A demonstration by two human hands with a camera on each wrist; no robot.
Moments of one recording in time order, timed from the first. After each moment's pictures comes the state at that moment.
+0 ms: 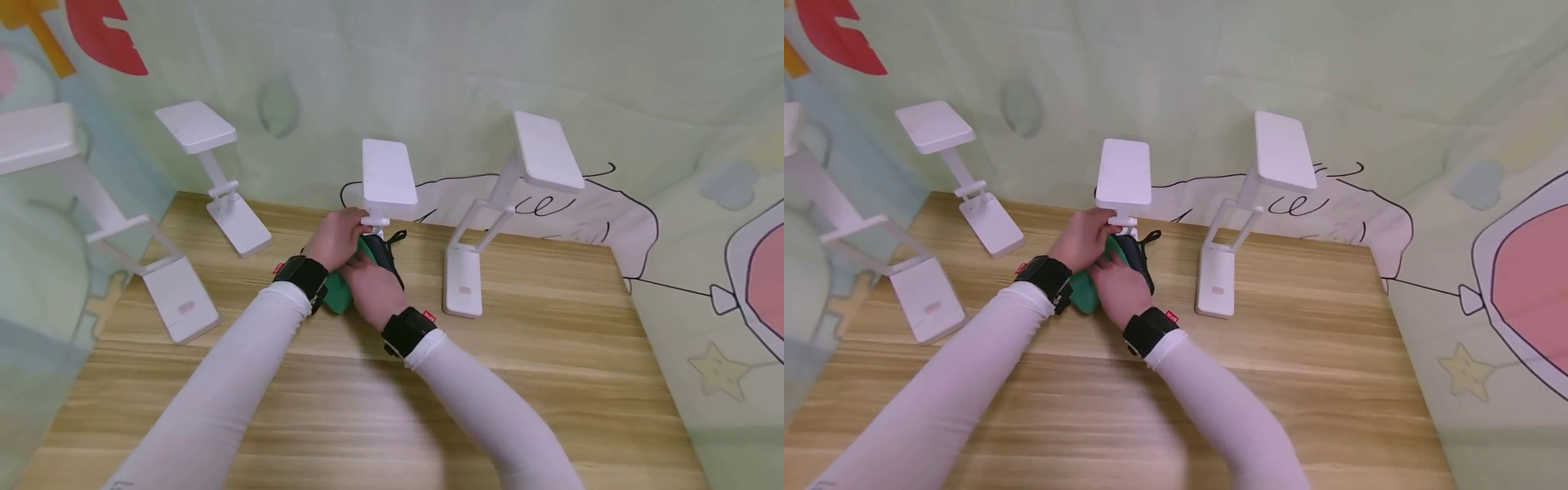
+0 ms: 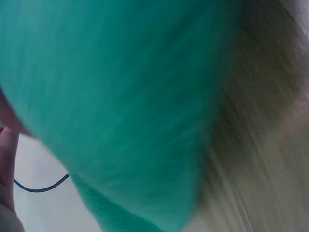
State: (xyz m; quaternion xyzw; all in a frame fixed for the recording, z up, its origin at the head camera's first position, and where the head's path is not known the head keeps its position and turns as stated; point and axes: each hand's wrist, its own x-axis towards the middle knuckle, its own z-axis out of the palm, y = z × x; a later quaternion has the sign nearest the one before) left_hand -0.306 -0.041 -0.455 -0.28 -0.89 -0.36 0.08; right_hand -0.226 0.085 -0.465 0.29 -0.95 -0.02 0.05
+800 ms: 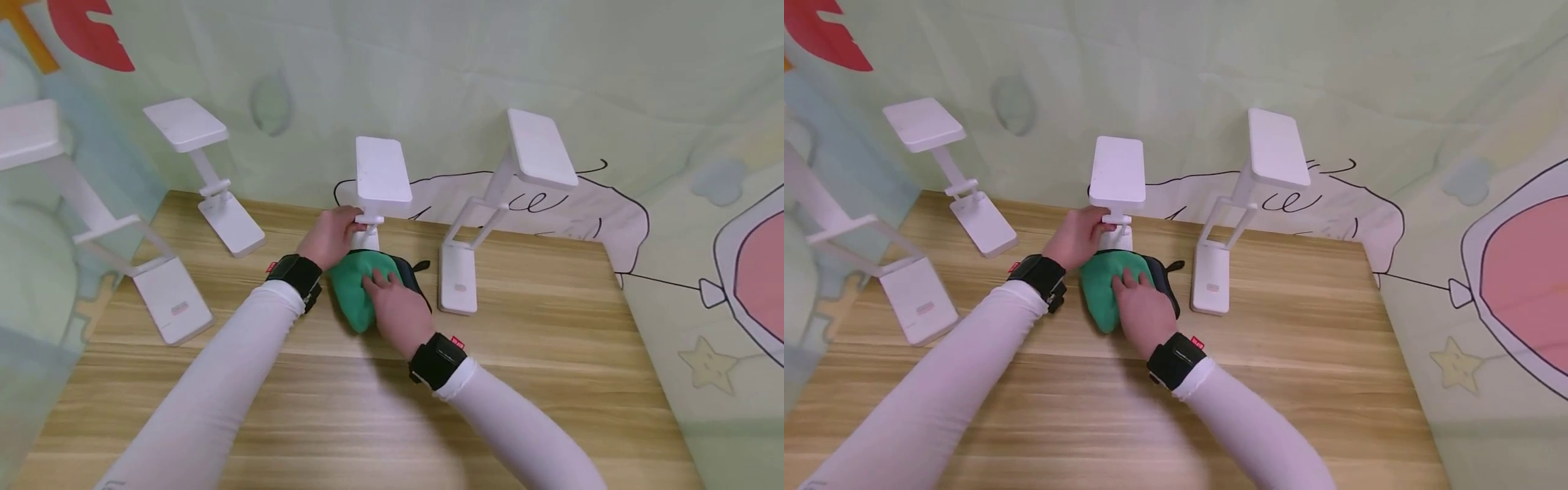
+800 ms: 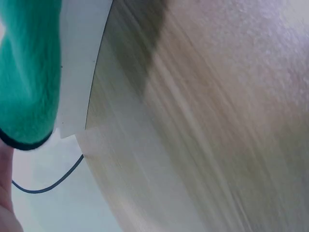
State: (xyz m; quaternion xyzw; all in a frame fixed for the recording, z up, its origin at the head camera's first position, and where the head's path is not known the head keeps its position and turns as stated) left_hand -0.309 -0.038 -0.460 -0.28 -0.88 -0.38 0.08; right_hand -0.180 0.121 -0.448 0.22 -0.98 -0.04 -0.01
